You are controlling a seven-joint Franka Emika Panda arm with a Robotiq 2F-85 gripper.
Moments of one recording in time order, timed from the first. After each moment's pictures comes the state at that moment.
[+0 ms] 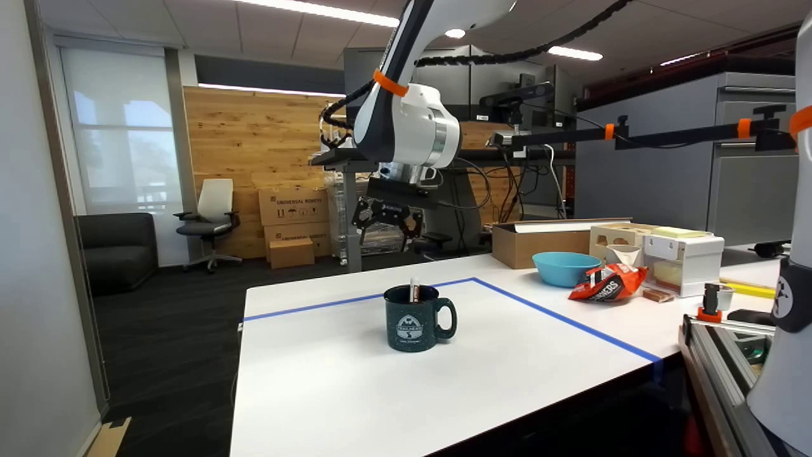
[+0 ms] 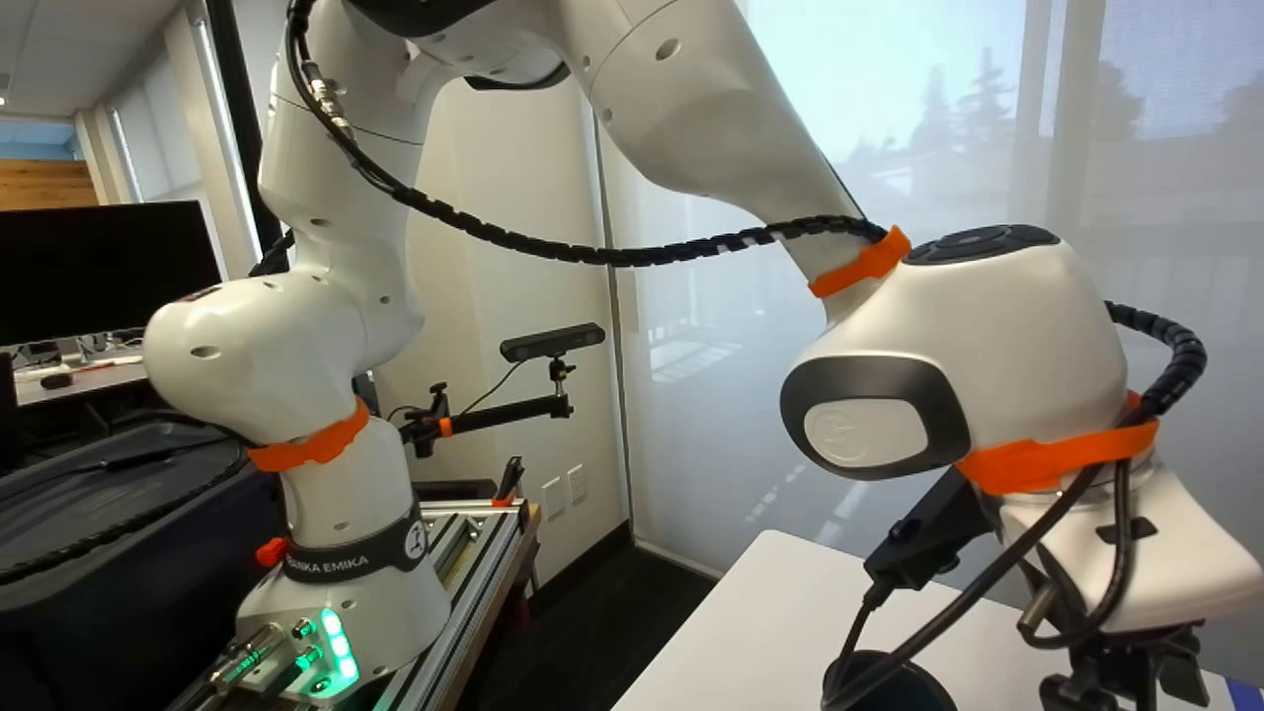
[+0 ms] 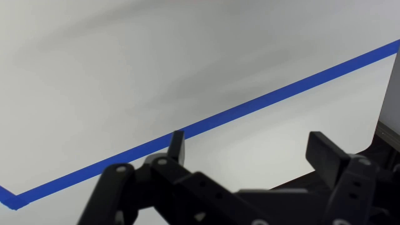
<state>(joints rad) -0.10 0.44 -0.14 -2.17 0.36 3.00 0.34</state>
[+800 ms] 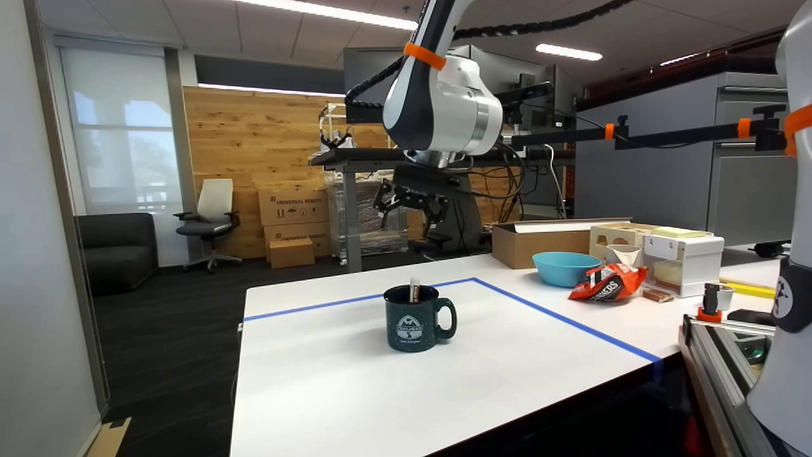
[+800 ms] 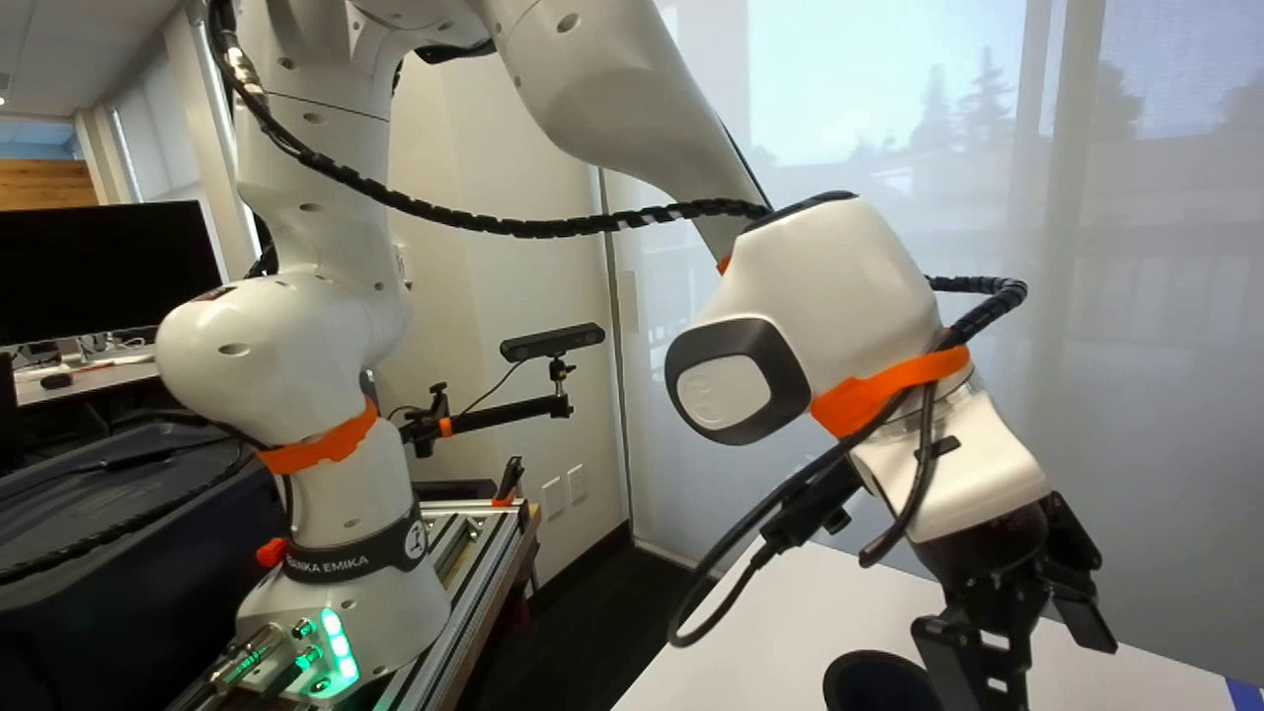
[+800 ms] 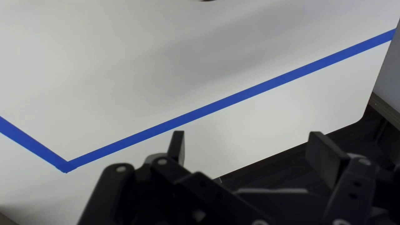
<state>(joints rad) 0.05 0.24 -0.27 -2.46 0.36 3.21 0.35</state>
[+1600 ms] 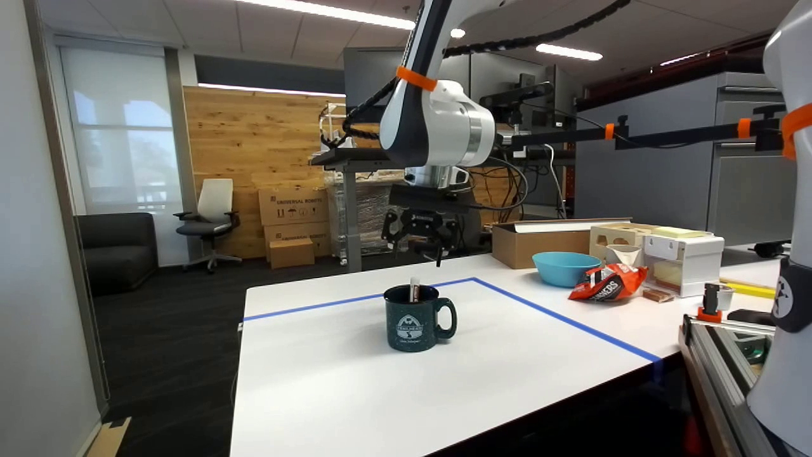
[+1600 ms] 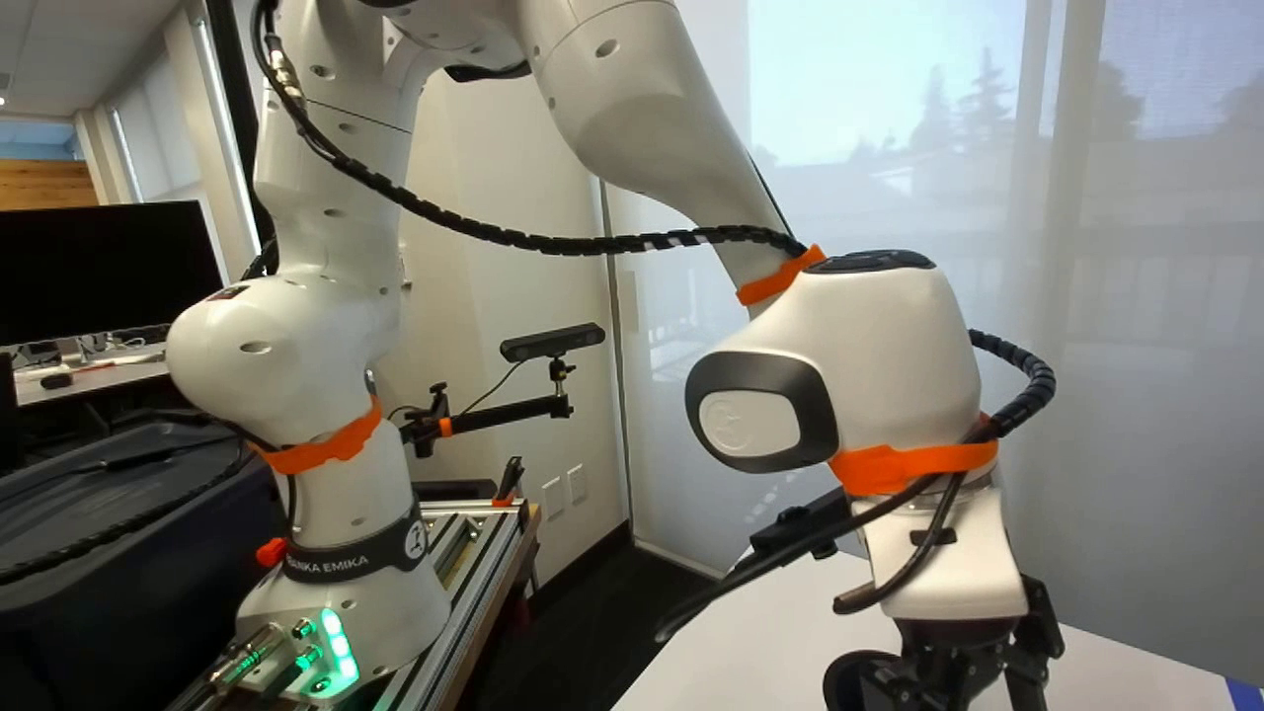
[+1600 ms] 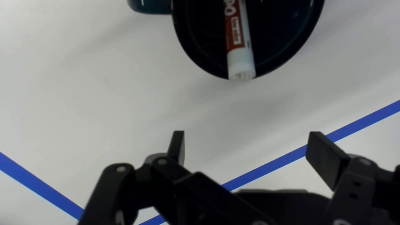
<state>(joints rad) 0.16 0.33 -0.39 -2.41 0.36 2.98 0.51</state>
